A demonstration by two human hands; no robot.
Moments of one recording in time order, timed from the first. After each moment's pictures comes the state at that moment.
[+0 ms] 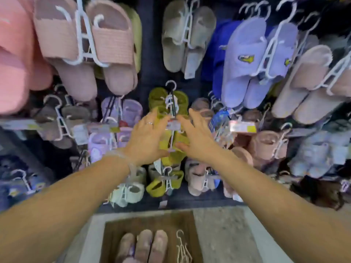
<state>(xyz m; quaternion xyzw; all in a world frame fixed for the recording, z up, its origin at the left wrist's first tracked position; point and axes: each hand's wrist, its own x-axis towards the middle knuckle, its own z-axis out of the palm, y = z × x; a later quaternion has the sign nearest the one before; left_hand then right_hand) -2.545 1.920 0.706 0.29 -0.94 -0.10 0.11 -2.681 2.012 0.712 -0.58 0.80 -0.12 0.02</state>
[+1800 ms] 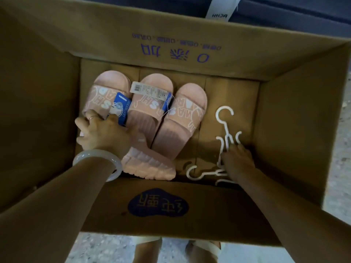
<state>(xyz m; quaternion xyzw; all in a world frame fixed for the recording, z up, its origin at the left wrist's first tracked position) -2.456 1.983 -0.119 0.71 -0.64 -0.17 -0.26 -2.684 2.148 -0.185 -0.49 0.69 0.37 0.39</state>
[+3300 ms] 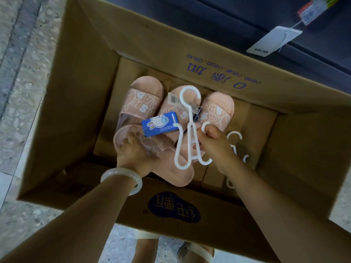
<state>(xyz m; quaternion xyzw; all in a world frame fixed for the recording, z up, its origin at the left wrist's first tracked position) -2.425 2.000 -0.105 0.72 -0.51 -0.42 -0.21 -2.604 2.031 -0.133 -0.21 0.77 -0.18 0.57</state>
